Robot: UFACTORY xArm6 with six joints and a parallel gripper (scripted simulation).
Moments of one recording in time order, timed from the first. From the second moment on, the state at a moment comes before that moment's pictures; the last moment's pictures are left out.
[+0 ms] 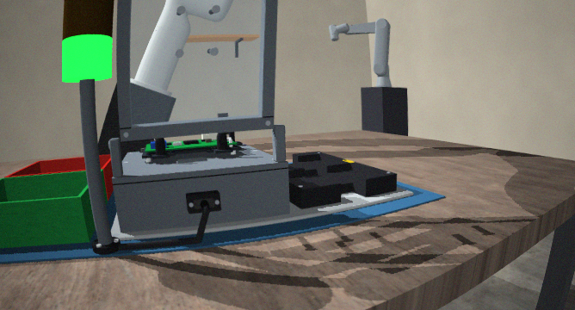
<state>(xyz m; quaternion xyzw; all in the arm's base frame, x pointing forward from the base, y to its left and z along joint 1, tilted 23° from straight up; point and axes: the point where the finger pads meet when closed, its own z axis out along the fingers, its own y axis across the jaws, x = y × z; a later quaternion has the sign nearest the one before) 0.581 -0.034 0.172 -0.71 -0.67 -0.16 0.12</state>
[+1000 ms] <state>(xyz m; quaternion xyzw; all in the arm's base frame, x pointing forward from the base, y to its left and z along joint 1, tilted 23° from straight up) 0.577 -0.045 0.198 -0.71 -0.67 -0.16 0.12</state>
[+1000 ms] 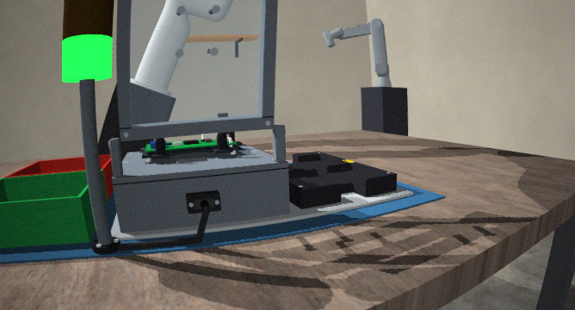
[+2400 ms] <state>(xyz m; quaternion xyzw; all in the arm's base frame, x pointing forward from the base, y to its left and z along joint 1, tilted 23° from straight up) 0.447 -0.037 0.192 -0.71 -0.67 -0.16 0.12</state>
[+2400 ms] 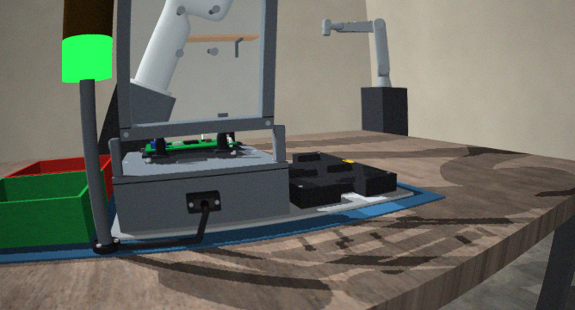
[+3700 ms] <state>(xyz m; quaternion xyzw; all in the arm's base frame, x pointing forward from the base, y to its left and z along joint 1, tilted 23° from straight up) 0.454 0.028 0.034 -0.71 -0.67 -0.15 0.12</state>
